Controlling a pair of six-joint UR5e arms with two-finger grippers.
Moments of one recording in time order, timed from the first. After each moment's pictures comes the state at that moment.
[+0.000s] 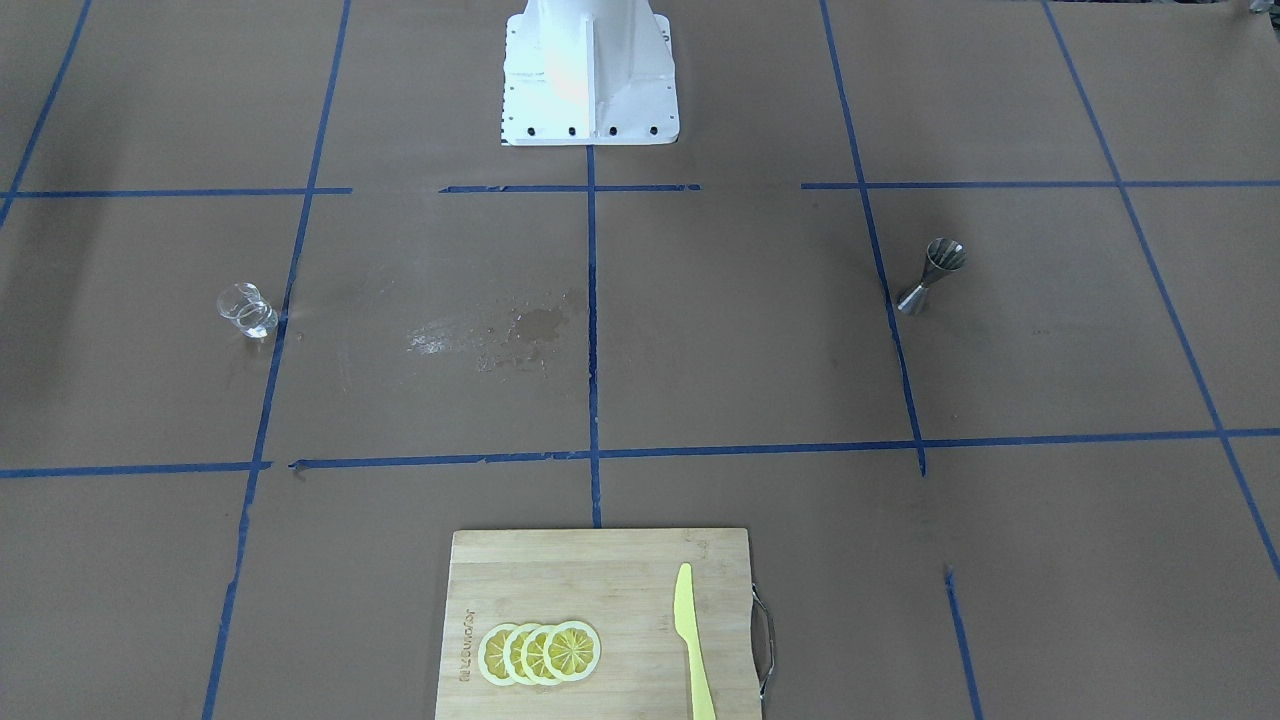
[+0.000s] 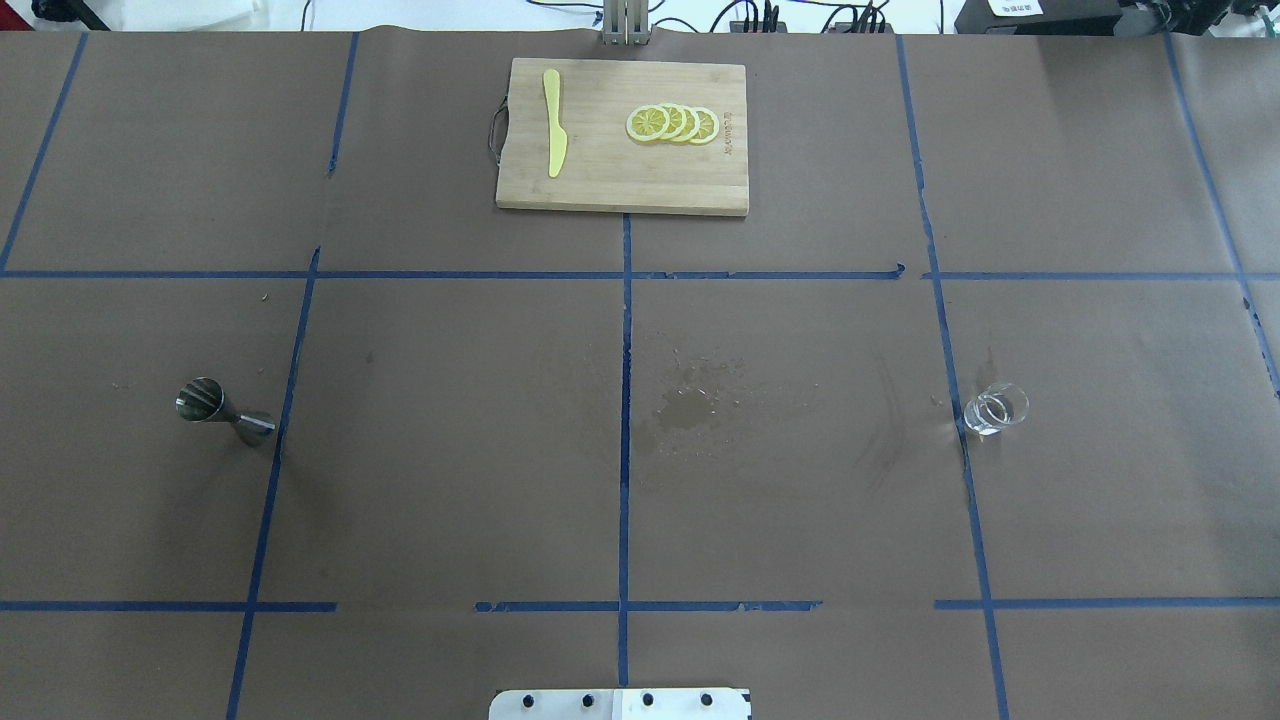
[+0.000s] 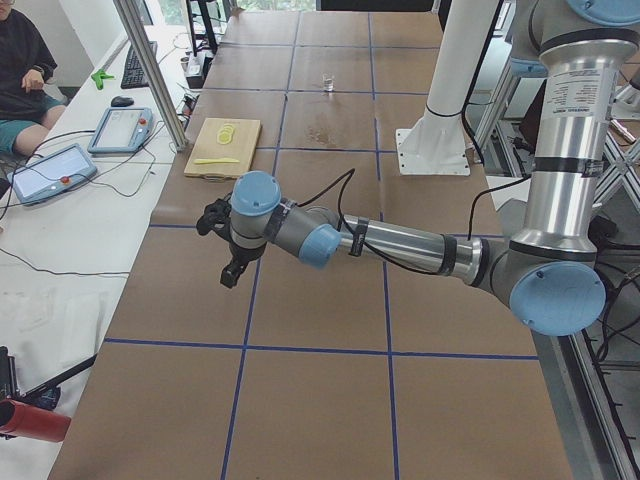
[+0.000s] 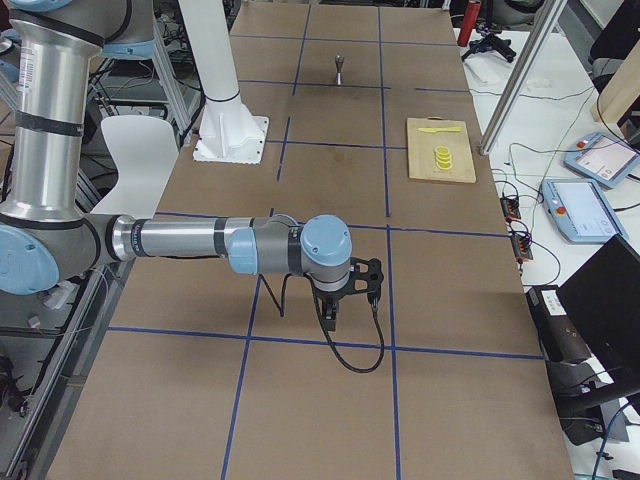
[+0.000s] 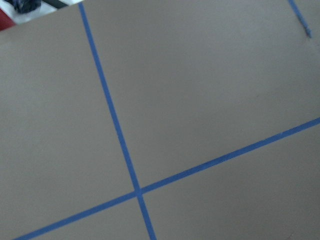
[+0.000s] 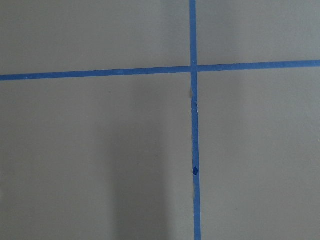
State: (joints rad) left arm -1.45 -1.64 -1.71 -1.92 -2.42 -0.03; right arm 1.60 -1.76 1.84 -1.57 2.44 0.07
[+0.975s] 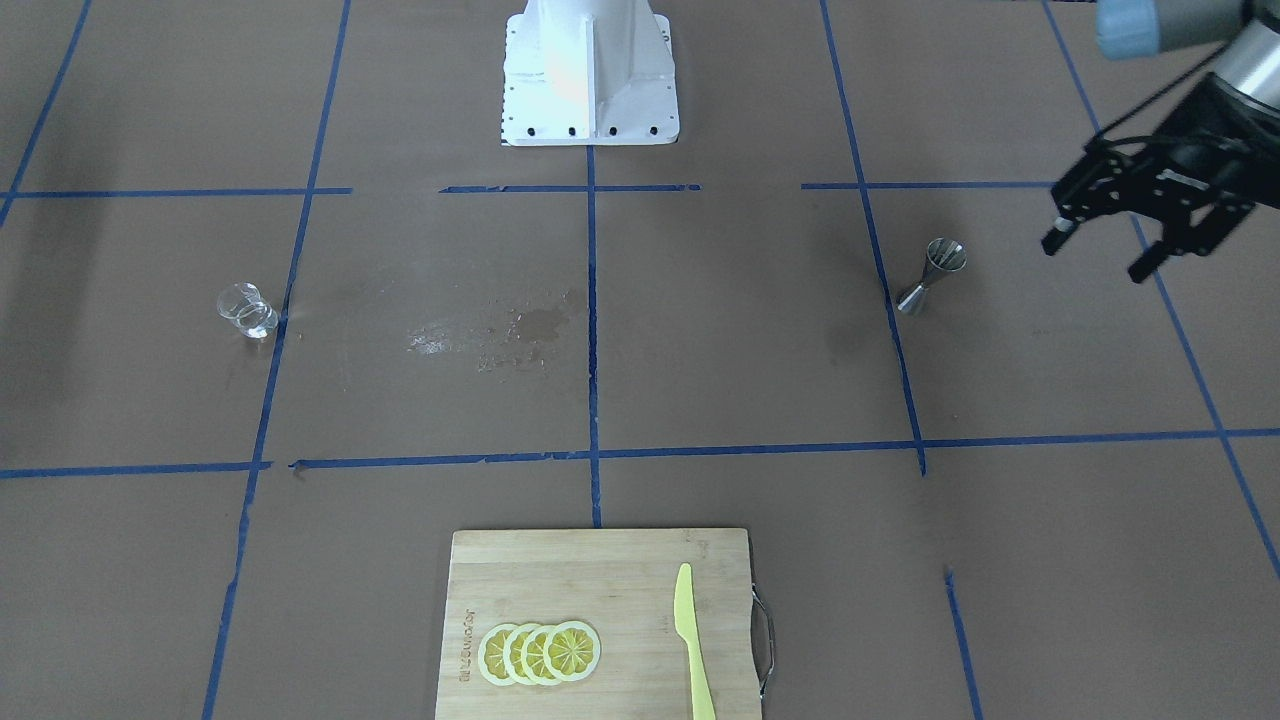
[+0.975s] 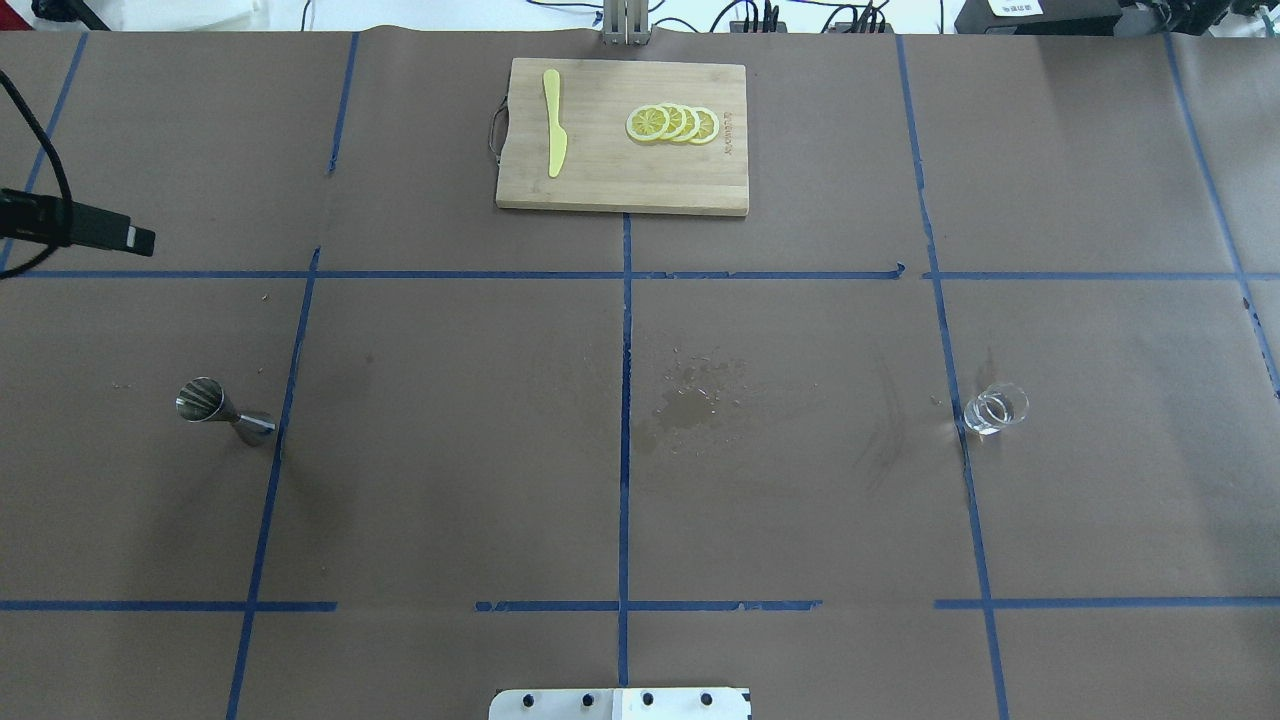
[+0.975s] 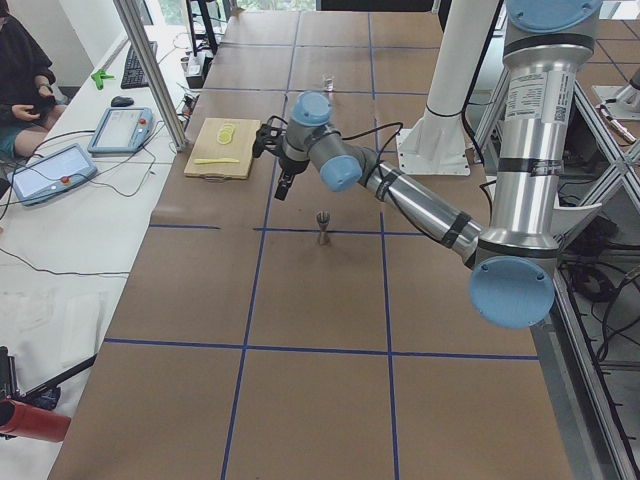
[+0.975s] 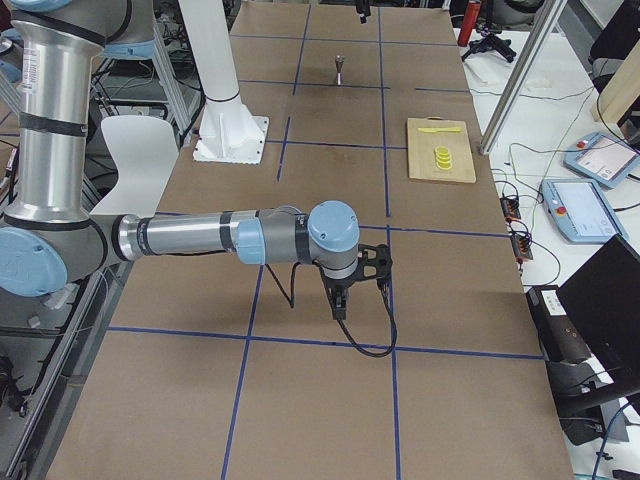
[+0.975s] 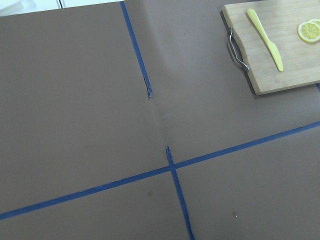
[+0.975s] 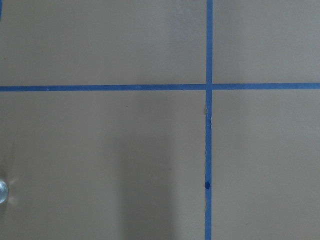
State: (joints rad) left arm -0.99 -1.57 -2.17 -1.93 -2.08 -0.88; right arm 1.60 -1.74 1.85 -1.57 2.45 0.07
